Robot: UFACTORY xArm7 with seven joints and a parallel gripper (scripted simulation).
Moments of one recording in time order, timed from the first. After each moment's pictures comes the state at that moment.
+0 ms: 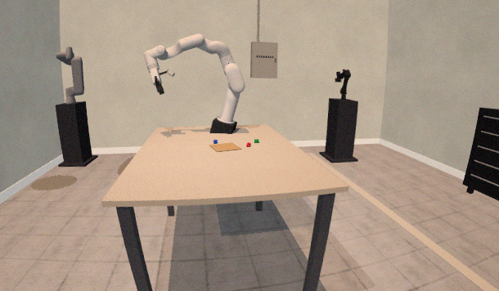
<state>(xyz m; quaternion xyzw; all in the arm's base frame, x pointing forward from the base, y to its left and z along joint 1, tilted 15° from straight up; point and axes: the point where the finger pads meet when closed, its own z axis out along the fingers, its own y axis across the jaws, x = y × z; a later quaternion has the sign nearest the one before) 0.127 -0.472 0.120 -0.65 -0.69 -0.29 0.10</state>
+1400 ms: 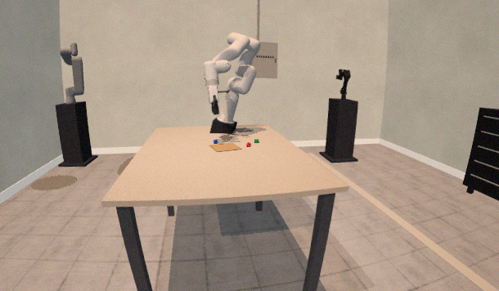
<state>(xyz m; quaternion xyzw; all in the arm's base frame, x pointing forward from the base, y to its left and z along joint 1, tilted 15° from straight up) 0.340 -0.107 0.114 -0.67 -0.72 -0.16 0.09</state>
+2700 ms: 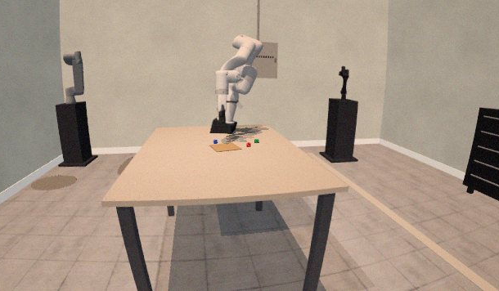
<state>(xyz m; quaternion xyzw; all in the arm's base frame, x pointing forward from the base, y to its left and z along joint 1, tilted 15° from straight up) 0.319 -0.056 0.070 -0.69 -0.71 -0.12 0.07</state>
